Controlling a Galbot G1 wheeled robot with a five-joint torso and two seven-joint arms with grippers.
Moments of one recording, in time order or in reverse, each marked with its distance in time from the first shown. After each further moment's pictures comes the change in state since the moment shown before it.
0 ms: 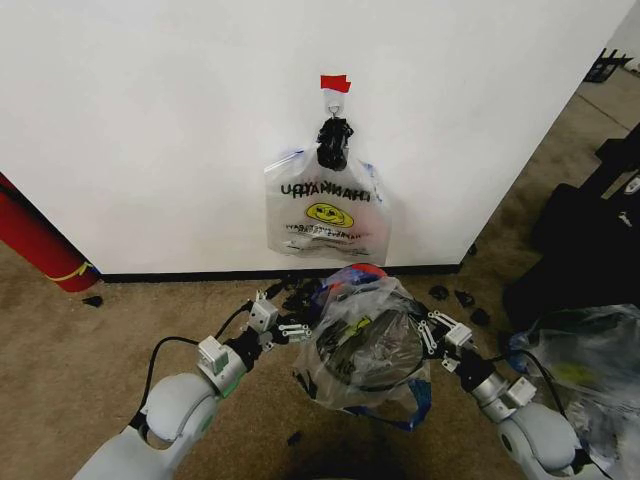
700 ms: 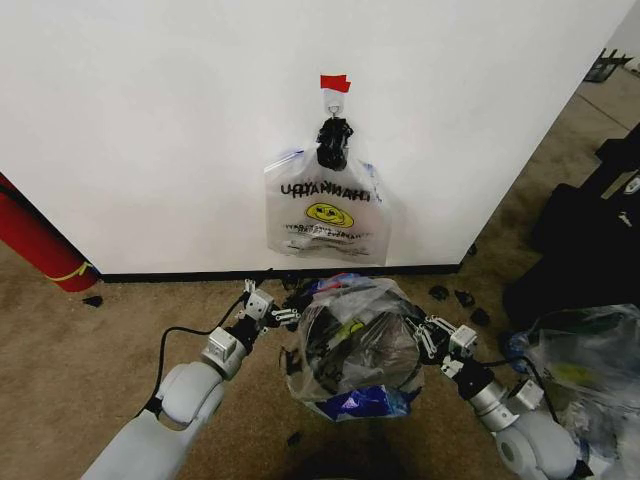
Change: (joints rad) left arm -0.044 -0.036 -0.016 0.064 0.103 -0.056 -0.086; right arm -0.032 0.014 -0.059 0.063 0.176 -0.122 0.146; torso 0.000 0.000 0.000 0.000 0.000
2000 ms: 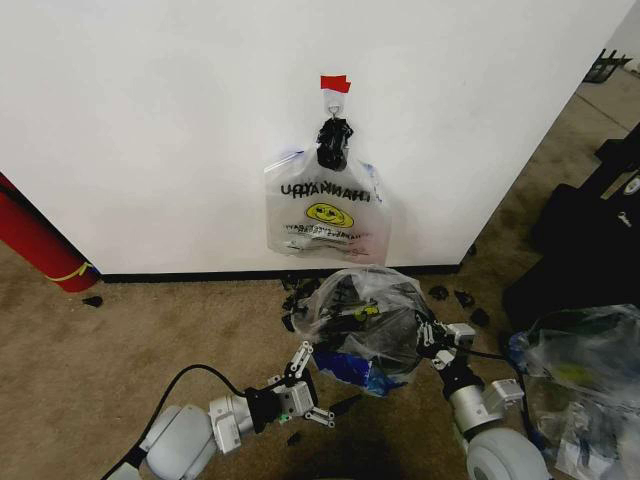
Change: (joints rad) left arm 0.204 0.012 0.001 -0.132 0.293 -0.314 0.481; right arm -0.053 0.042 -0.101 0.146 -0.015 -0.192 0.448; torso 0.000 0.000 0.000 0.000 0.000
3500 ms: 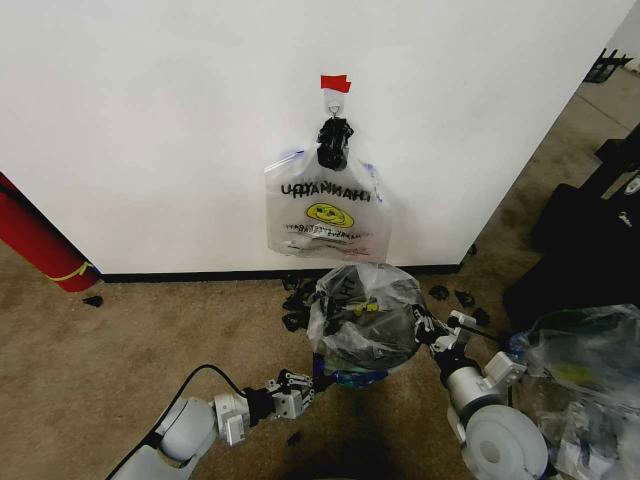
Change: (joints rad) left arm -0.126 -0.115 -0.058 0.327 0.301 -0.190 0.060; right arm 0.082 -0.021 -0.002 0.091 0.475 -0.240 0.237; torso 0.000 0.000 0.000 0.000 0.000
